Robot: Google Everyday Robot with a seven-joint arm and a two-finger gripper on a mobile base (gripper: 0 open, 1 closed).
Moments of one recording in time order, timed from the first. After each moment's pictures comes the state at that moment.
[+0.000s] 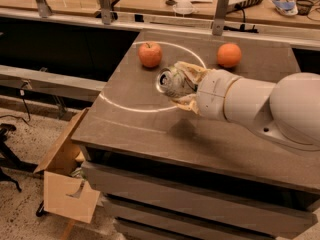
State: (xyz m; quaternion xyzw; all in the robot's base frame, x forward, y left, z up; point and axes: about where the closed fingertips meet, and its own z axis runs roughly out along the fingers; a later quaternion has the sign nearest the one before) arm 0.525 -0.045 0.918 -0.62 0.53 -0.08 0.57
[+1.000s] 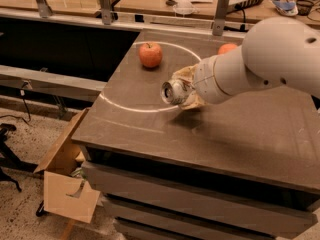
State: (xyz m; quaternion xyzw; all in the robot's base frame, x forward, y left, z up) arm 0.549 -0.063 0.876 -0.77 0.52 -0.09 0.37
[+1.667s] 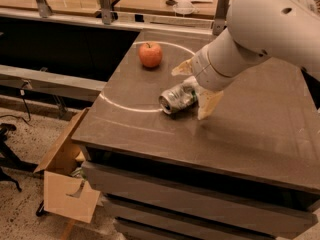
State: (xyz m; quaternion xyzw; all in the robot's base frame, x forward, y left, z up) arm 0.561 -0.080 0.873 -0.84 0.46 -0.10 0.26
